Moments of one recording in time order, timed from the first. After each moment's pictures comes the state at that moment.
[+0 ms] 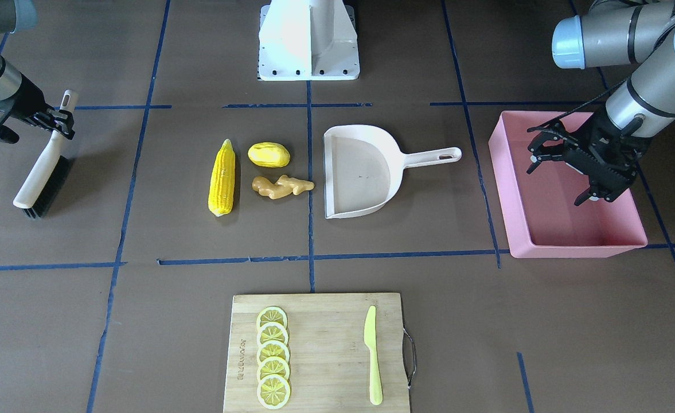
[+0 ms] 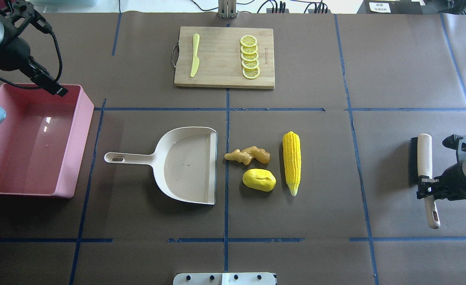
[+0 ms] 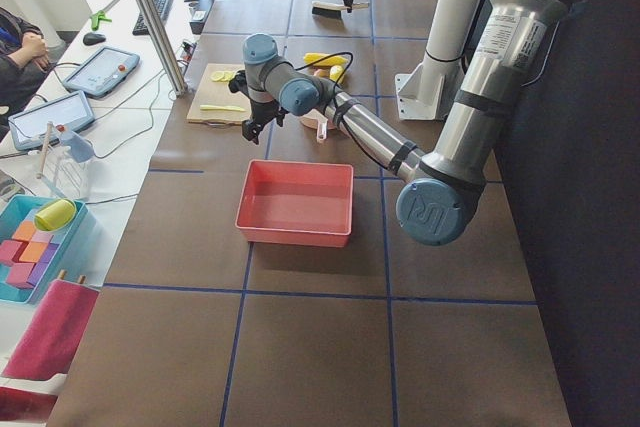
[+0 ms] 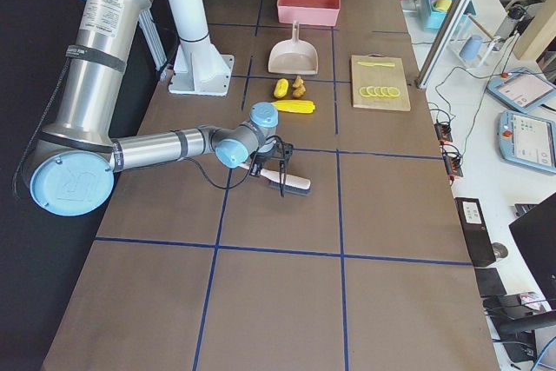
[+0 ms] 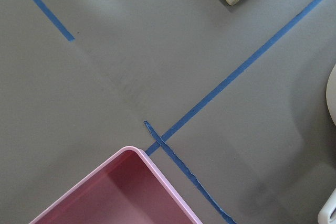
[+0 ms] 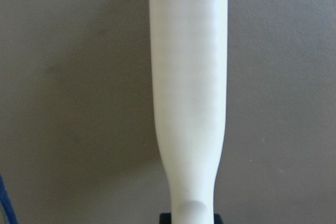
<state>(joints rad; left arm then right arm) -1.09 -1.90 -1.83 -1.62 -2.28 -0.04 0.76 -1.86 1.93 -1.06 2.17 1.21</state>
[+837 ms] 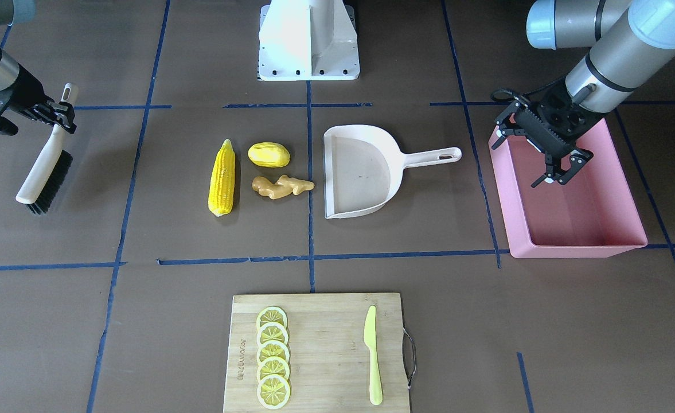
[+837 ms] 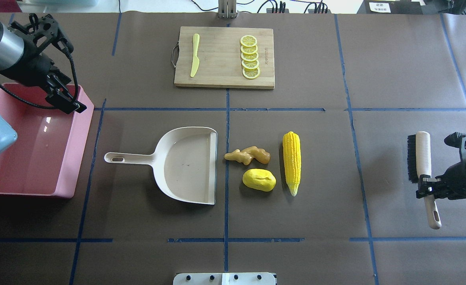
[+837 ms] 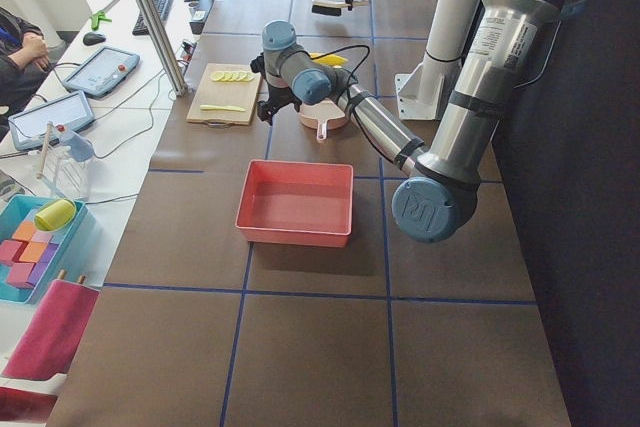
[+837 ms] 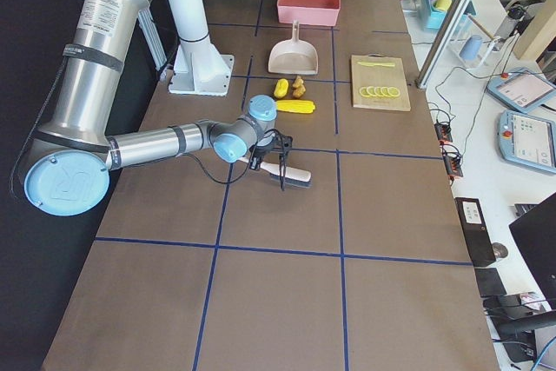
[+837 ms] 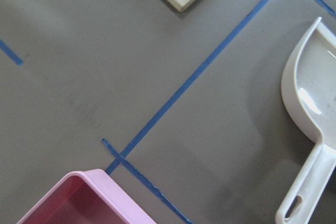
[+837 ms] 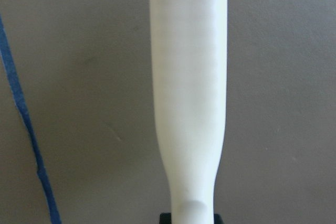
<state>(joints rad) -0.99 -1.89 -1.95 -1.65 -2.27 0.10 0.77 -1.88 1.99 -1.06 2.19 1.20</state>
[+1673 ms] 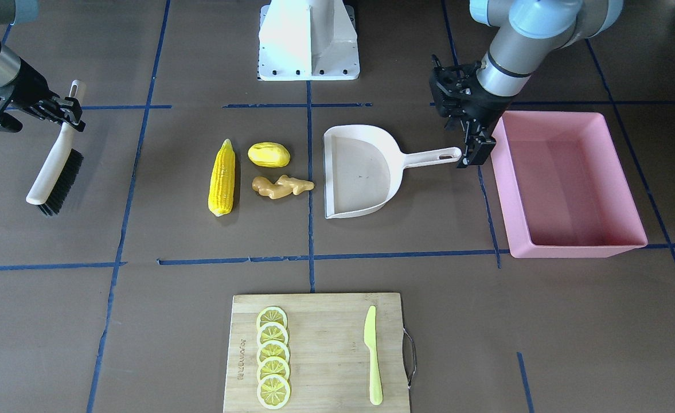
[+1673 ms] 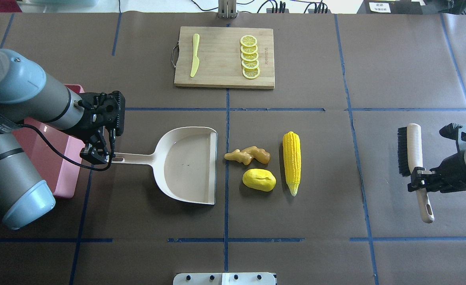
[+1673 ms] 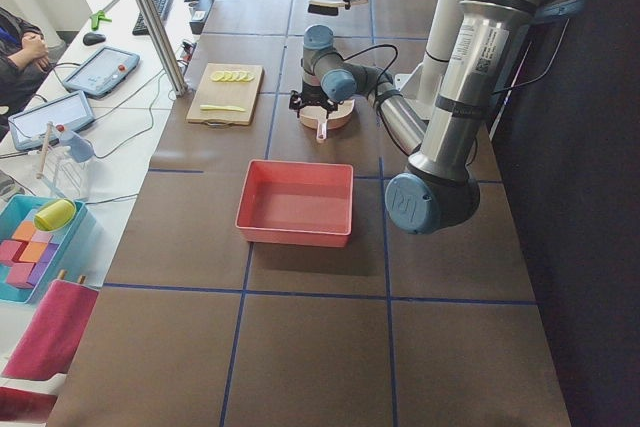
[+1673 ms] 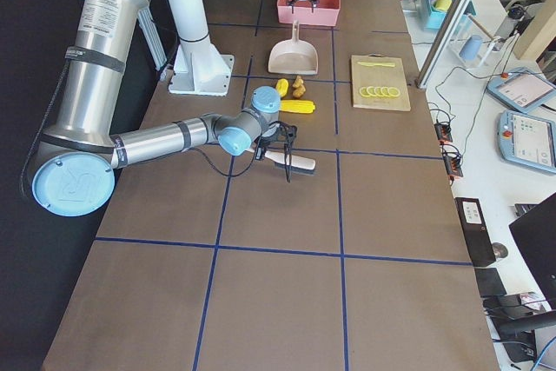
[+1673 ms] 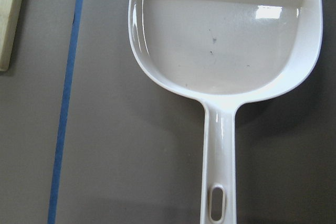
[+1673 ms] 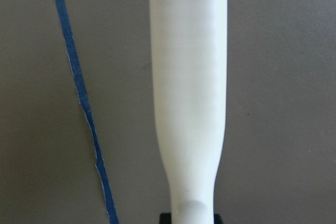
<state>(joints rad) -0.70 -1.89 -1.99 -1.64 -2.00 0.44 0.80 -1.83 2.01 -1.06 2.24 1.19</state>
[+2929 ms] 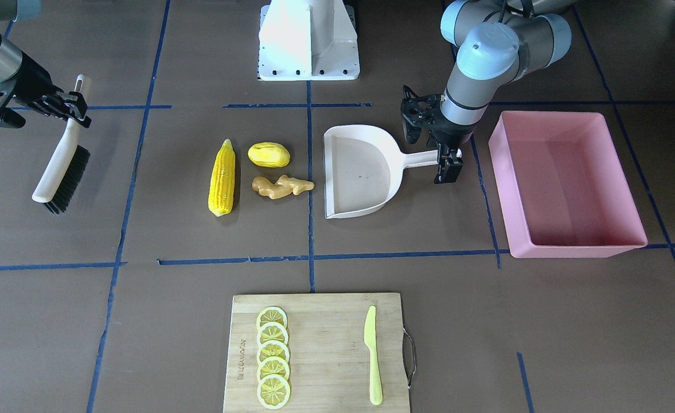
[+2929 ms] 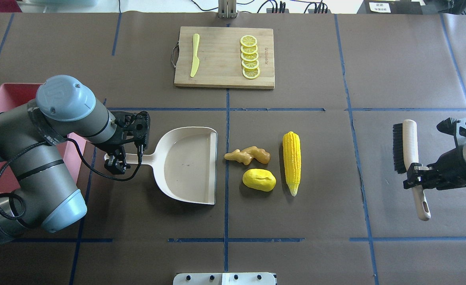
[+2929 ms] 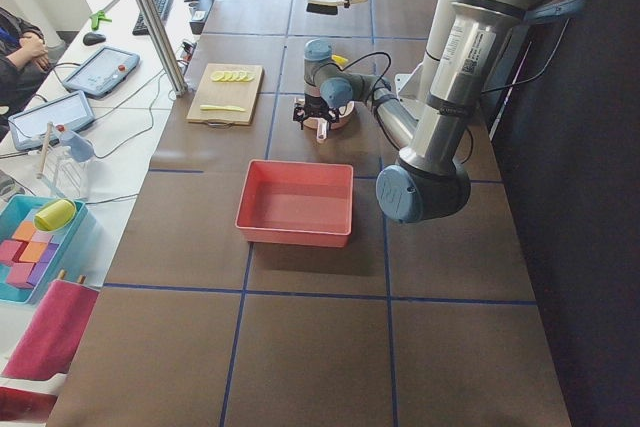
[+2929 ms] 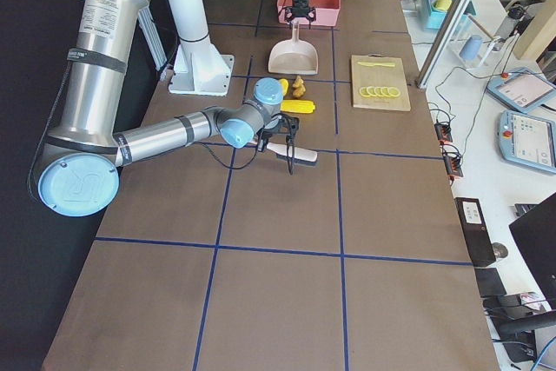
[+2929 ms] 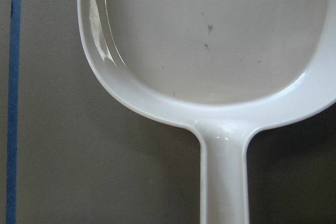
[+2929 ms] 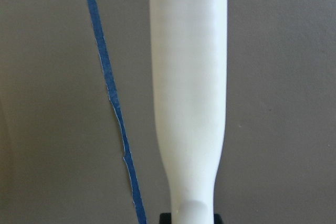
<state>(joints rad) -0.64 -1.95 -1.85 -1.64 -1.97 0.44 0.81 -1.81 2.04 -1.10 2.26 1.19</state>
